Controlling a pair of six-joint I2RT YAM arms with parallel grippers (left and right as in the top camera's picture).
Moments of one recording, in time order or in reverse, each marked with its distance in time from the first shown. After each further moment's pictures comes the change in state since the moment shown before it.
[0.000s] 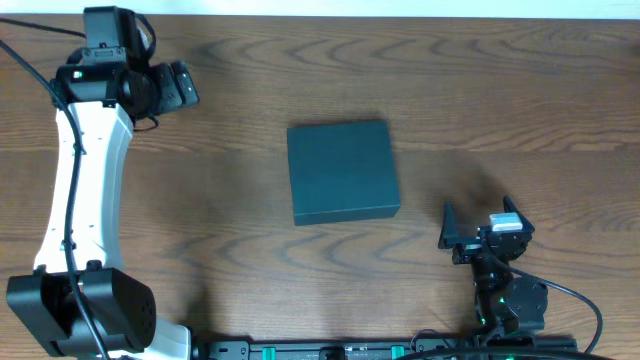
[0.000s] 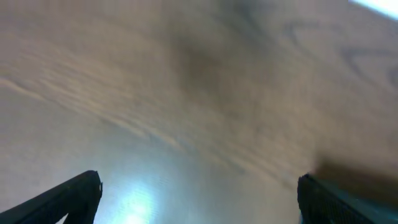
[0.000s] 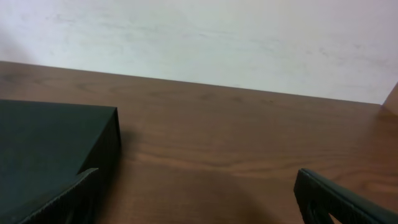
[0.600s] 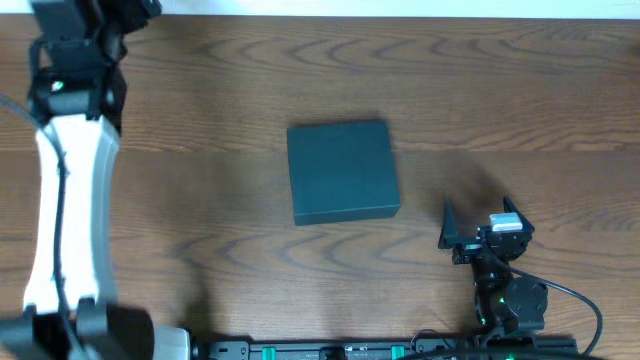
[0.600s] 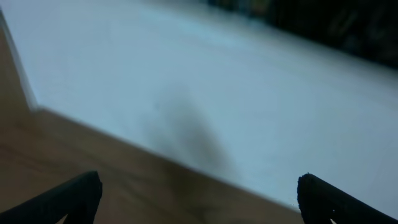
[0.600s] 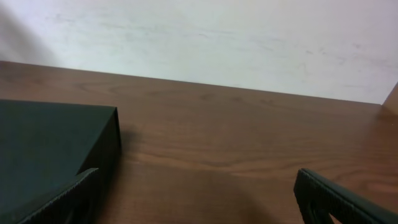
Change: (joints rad) left arm 0.034 -0.128 -0.002 0.637 -0.046 0.000; right arm 0.000 0.000 0.000 0.000 0.000 0.000
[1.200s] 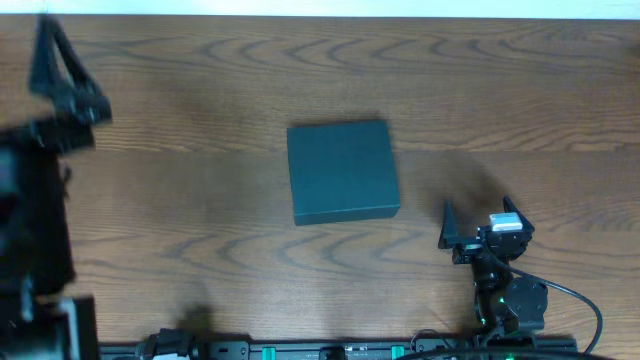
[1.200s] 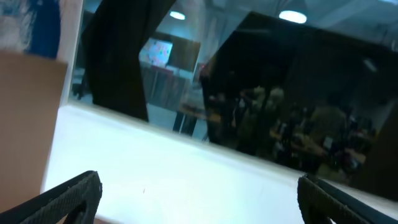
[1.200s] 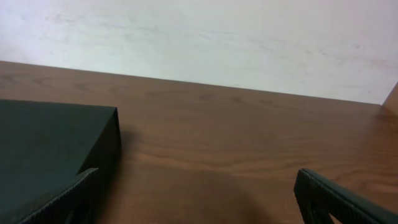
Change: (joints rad) left arm -0.006 -0.750 -0.298 0.007 0.006 0.000; right arm 0.000 0.000 0.000 0.000 0.000 0.000
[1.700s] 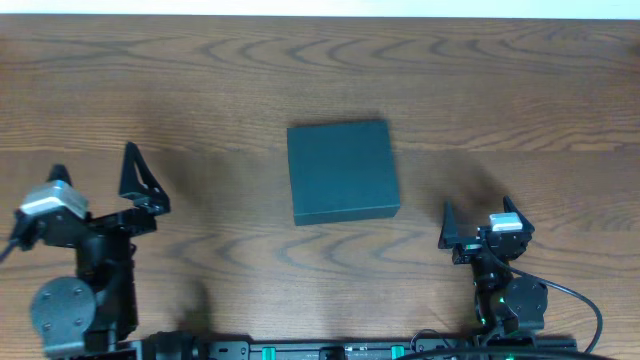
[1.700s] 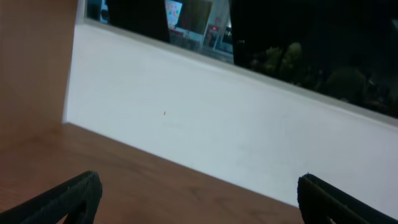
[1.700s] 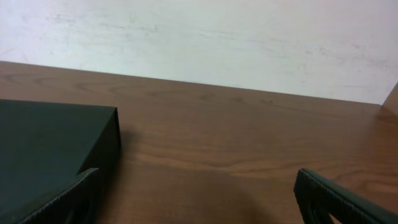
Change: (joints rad) left arm 0.000 -0.414 -0.660 0.097 0.000 -0.016; right arm 0.000 0.000 0.000 0.000 0.000 0.000
